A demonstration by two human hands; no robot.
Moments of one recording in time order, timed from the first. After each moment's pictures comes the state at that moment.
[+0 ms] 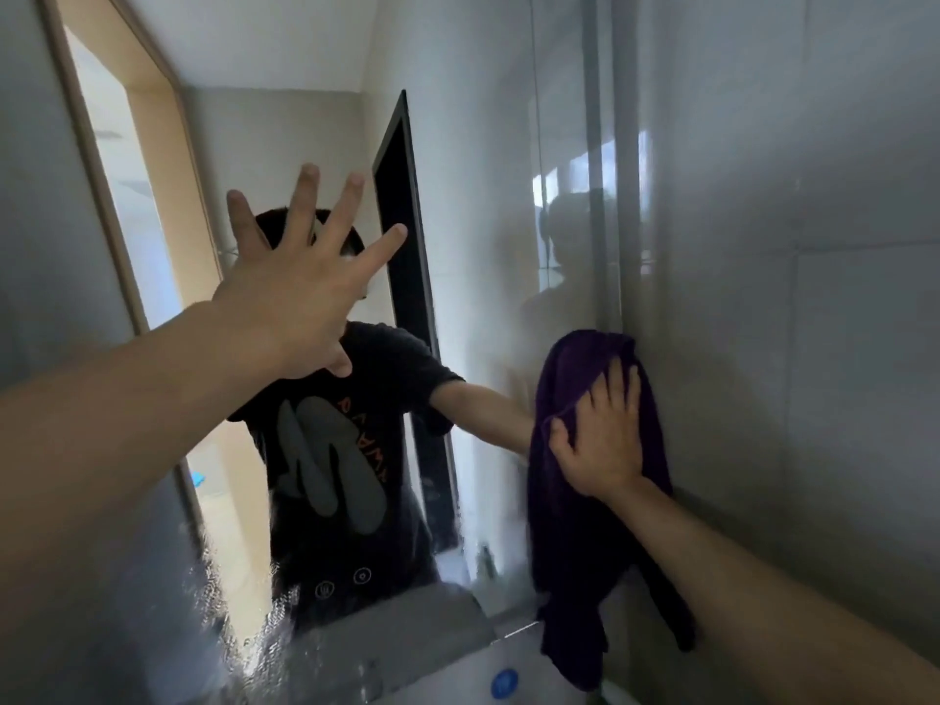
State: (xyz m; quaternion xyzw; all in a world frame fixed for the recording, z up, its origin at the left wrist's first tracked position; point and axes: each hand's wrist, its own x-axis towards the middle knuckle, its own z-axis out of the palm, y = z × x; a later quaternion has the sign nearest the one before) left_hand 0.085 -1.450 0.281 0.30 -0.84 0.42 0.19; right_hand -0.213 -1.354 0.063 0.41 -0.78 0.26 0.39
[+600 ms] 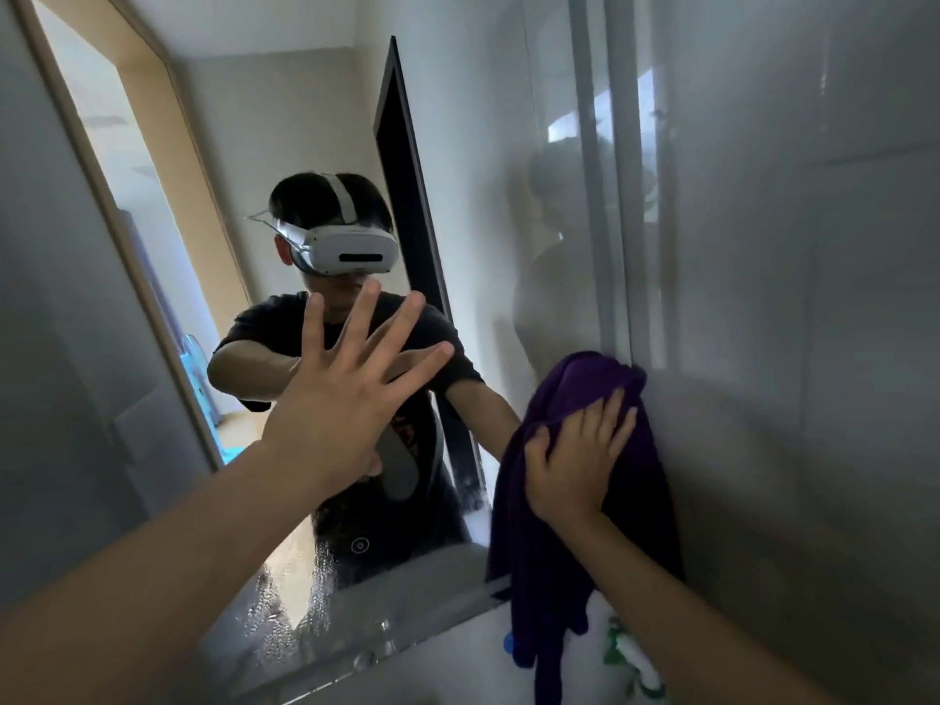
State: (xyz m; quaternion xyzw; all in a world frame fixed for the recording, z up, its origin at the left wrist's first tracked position) left_hand 0.063 -1.448 0.166 0.24 -0.85 0.46 0.11; right_hand -0.158 -1.385 -0.001 0.29 -0.80 0.45 0.29
